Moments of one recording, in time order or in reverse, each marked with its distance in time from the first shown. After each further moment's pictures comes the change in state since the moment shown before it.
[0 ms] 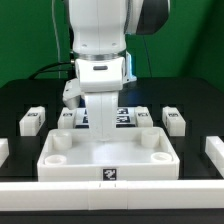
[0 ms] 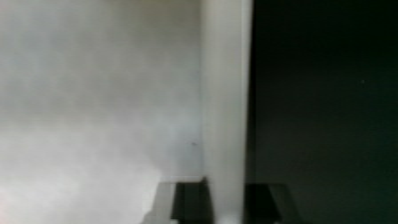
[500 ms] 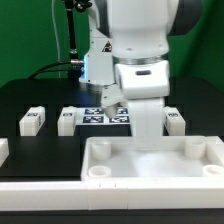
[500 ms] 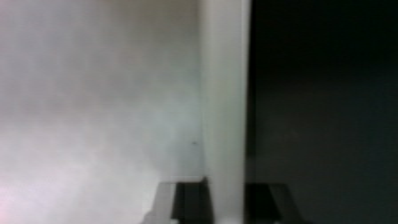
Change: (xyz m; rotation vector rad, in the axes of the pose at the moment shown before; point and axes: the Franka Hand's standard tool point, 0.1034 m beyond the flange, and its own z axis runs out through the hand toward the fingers) arm 0.074 0.043 -0.001 -0.006 0.039 0.056
